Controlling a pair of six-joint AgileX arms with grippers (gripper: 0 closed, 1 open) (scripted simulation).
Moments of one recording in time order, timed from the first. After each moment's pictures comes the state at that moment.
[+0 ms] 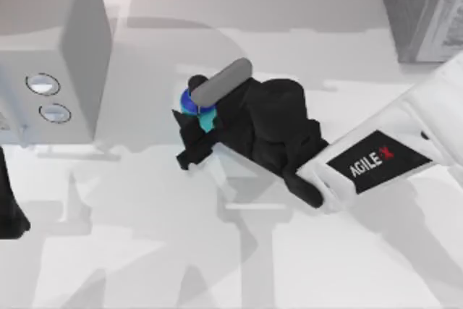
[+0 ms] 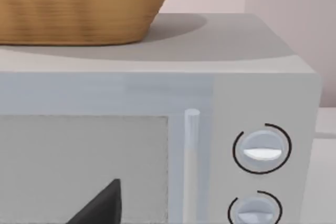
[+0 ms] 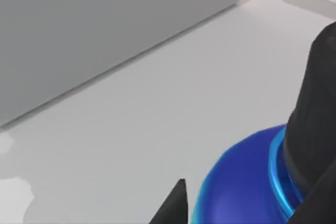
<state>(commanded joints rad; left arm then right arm) 0.00 0.00 0.00 0.00 0.00 0.00 0.70 2.32 1.14 0.88 -0.05 -0.01</state>
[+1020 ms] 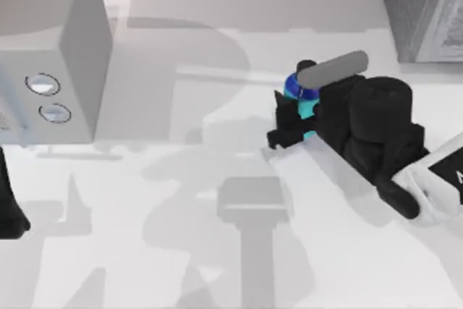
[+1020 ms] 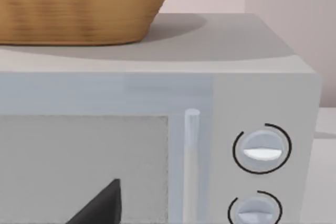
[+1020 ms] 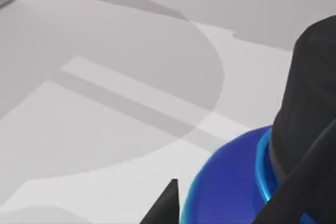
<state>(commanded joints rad) 0.00 0.00 0.00 0.00 0.00 0.00 0.52 2.03 0.77 0.95 0.10 0.06</state>
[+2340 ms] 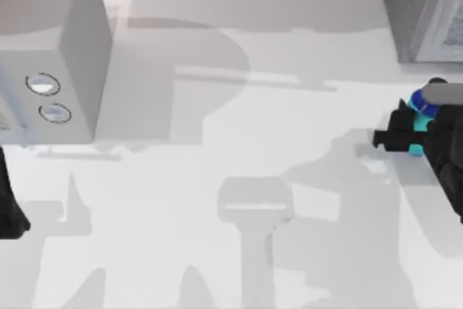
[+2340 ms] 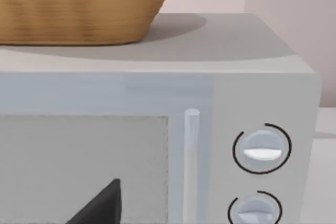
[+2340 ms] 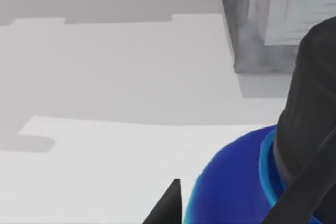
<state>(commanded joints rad) 0.00 0.00 0.00 0.00 0.00 0.00 0.25 1.99 0.48 1.19 0.26 0.13</state>
